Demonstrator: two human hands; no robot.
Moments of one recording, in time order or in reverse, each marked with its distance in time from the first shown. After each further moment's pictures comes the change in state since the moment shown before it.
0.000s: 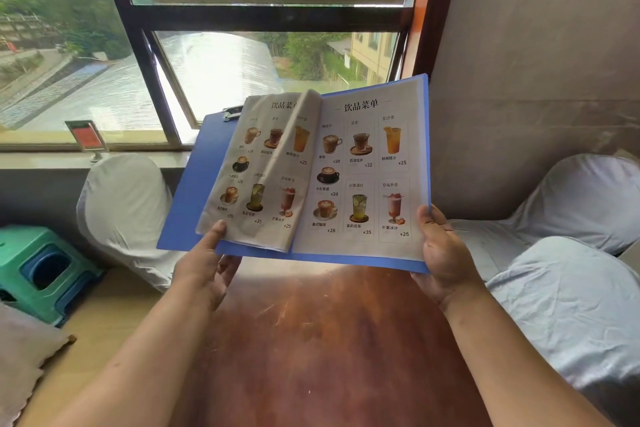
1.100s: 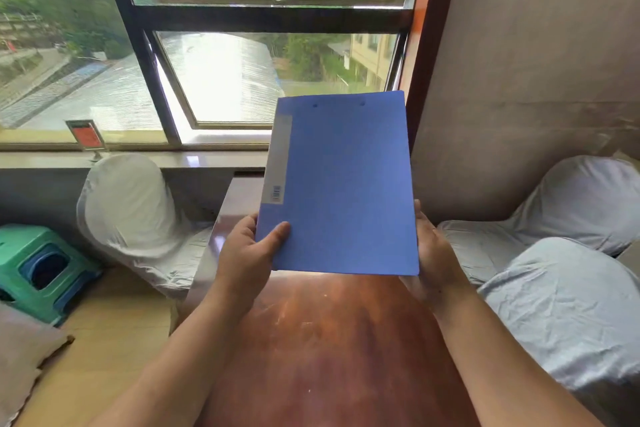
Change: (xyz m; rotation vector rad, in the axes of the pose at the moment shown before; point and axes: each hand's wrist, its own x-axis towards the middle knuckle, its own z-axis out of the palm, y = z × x) left_hand -0.055 -0.030 0.032 0.570 -0.448 0.592; right_hand -0.011 0.001 0.018 -0.071 -0.167 0.055
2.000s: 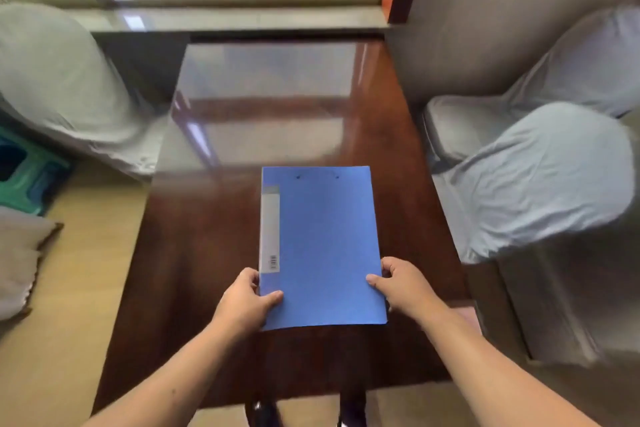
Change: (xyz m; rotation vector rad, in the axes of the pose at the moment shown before) left_hand -0.178 -0.256 -0.020 0.653 -0.258 -0.709; right_hand -0.148 0.222 -0.136 -1.038 0.161 0.637
